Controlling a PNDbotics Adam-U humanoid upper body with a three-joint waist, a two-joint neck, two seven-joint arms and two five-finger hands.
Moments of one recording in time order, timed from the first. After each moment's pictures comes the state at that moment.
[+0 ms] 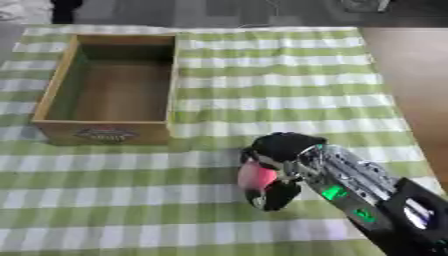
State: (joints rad) left arm -0.17 0.20 0.45 -1.98 0.38 -0.25 -0.05; right arm -0.48 -0.63 0.57 -1.88 0.94 0.31 0.84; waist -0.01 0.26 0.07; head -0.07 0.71
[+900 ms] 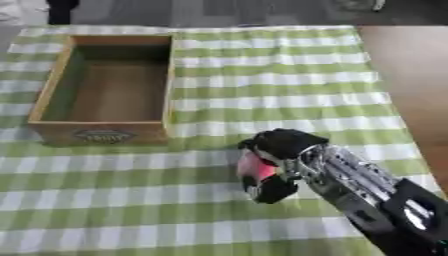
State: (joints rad) left arm -0.17 0.20 0.45 -1.98 0.38 -0.25 -0.05; right arm -0.47 -0.63 0.57 -1.88 0.91 0.37 0.78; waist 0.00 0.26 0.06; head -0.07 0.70
